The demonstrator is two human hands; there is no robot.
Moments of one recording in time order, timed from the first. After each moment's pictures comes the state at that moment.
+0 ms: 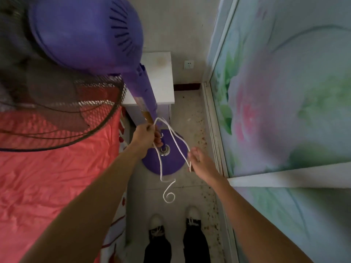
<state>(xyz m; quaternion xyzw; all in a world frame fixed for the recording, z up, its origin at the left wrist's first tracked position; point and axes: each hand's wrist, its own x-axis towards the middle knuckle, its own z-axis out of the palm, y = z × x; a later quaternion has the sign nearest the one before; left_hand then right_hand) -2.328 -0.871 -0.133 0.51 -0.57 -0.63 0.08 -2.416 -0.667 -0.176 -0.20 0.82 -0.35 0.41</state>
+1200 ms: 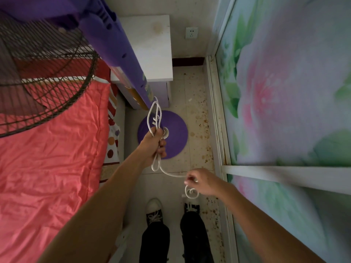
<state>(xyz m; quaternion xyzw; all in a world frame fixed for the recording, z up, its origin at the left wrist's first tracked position) -2.327 -0.824 -0.238 0.51 -0.37 -0.78 -0.02 -2.415 -0.608 -0.277 -0.40 0.73 -0.14 0.54</state>
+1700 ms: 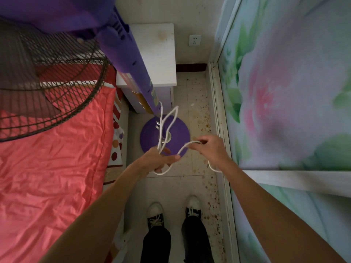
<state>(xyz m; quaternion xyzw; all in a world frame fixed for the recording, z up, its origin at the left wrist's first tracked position) -2.297 -0.821 -0.227 0.40 -0.59 -0.68 -0.19 -2.466 -0.671 -0.233 -0.23 0.80 -0.41 0.38</state>
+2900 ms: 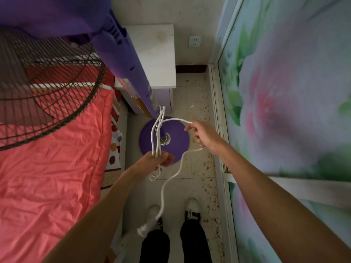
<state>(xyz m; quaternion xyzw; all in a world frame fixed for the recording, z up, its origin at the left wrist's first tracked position) -2.288 -0.830 -0.251 0.37 -0.58 -0.72 -0.11 -2.500 -0.729 -0.212 -0.14 0.74 -0.42 0.51</state>
